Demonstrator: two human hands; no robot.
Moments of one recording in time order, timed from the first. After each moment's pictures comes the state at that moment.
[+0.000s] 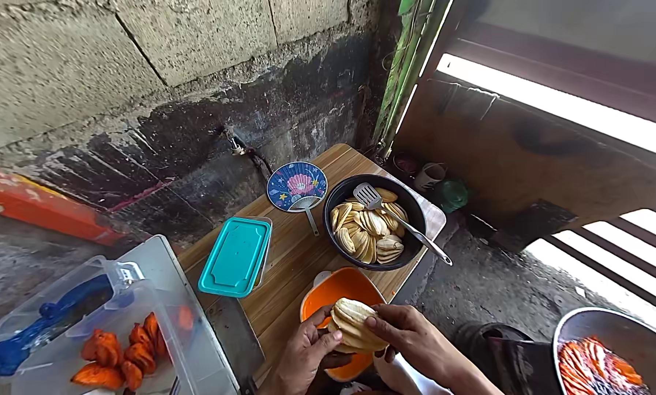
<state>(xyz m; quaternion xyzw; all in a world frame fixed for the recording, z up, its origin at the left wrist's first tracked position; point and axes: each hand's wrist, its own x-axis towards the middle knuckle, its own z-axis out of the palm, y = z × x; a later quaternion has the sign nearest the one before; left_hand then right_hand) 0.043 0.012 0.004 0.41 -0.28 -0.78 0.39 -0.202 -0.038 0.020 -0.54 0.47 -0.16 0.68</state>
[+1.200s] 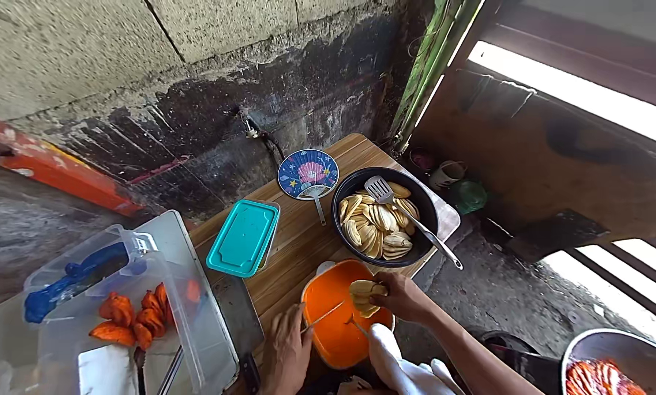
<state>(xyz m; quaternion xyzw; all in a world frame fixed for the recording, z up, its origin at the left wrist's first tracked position) 0.044 0.049 -0.089 0.76 -0.56 -0.30 0.10 -0.212 -0.115 -0.051 -0.68 0.52 0.09 0.50</state>
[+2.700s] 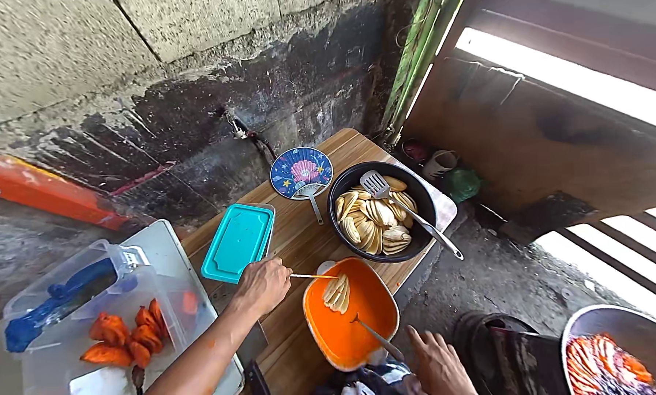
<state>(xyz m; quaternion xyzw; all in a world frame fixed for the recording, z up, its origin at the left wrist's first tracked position) 0.118 -0.091 -0.020 0.61 -0.72 -0.22 -0.26 -0.254 0.029 -0.089 -0.67 0.63 0.20 0.33</state>
